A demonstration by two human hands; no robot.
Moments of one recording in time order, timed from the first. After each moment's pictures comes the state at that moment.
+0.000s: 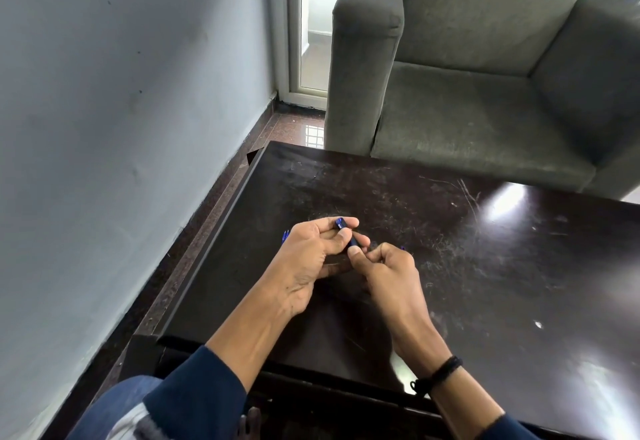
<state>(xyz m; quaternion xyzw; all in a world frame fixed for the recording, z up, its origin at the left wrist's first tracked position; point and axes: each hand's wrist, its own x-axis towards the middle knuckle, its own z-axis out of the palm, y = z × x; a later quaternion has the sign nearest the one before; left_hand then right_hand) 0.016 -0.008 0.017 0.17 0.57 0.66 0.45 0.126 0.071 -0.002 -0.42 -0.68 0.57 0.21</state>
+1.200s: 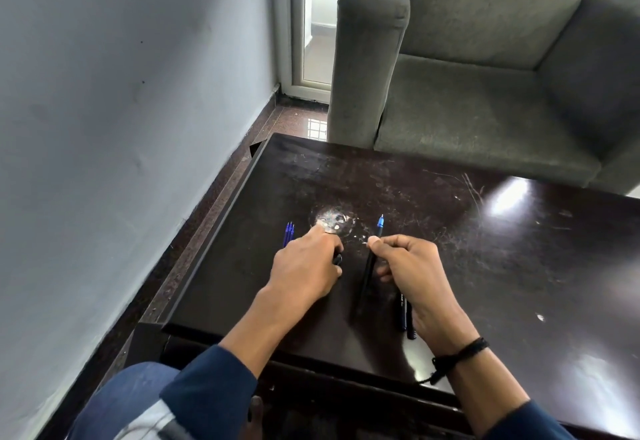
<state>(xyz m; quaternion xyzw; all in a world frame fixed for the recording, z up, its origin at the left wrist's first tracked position) 0.018 -0.012 0.005 0.39 0.89 0.14 0.18 0.132 0.089 0.003 -0.45 -0.63 0.60 0.20</state>
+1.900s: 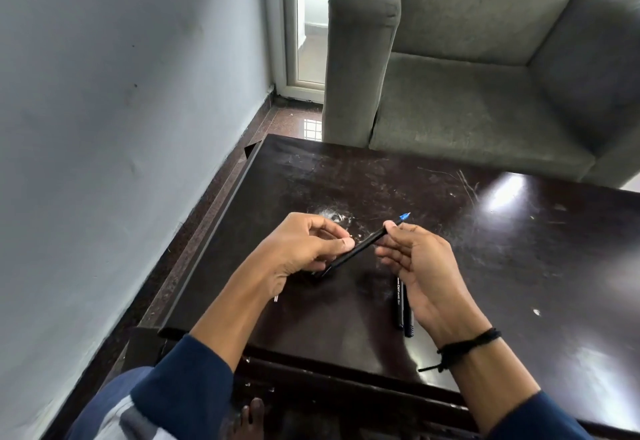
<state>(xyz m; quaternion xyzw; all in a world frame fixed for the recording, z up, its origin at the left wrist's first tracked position) -0.002 -0.014 0.021 0.22 0.72 0.50 0.43 0.138 0.097 0.022 -0.43 -0.45 0.74 0.26</state>
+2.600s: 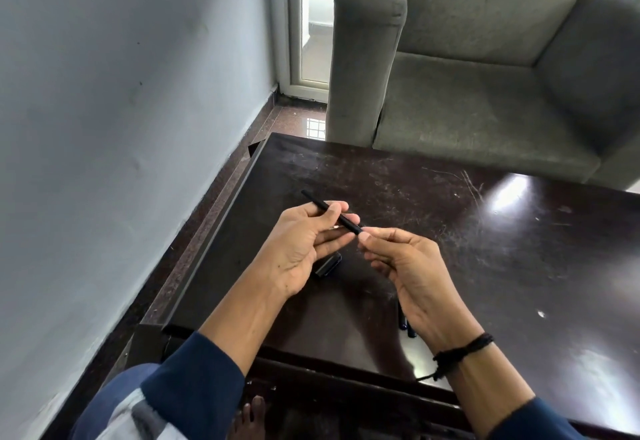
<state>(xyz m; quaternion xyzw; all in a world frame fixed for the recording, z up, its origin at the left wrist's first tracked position) 0.004 -0.011 0.022 0.09 0.52 0.72 0.45 0.134 0.083 0.019 -0.39 -0.51 0.74 0.21</state>
